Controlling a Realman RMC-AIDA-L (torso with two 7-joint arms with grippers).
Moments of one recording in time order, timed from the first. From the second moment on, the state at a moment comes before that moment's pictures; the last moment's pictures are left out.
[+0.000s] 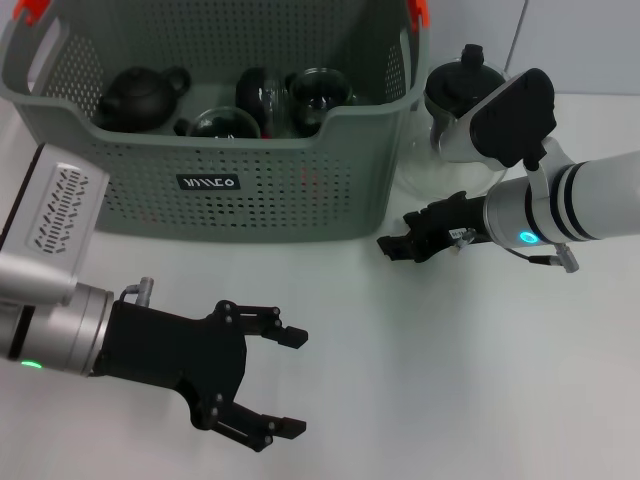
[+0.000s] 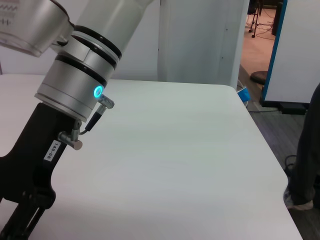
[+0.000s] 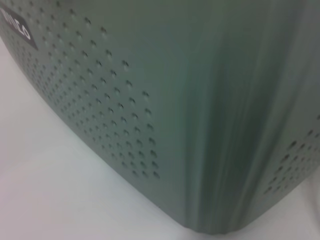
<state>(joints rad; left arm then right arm) -0.53 -2.17 0.74 0.86 2.30 1.81 -1.15 0.82 2.11 -1.41 -0.51 -2.10 -0.72 2.02</state>
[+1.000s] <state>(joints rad) -0.53 -2.17 0.74 0.85 2.30 1.81 -1.15 0.82 2.11 -1.45 -0.50 -2.10 -0.69 2.02</state>
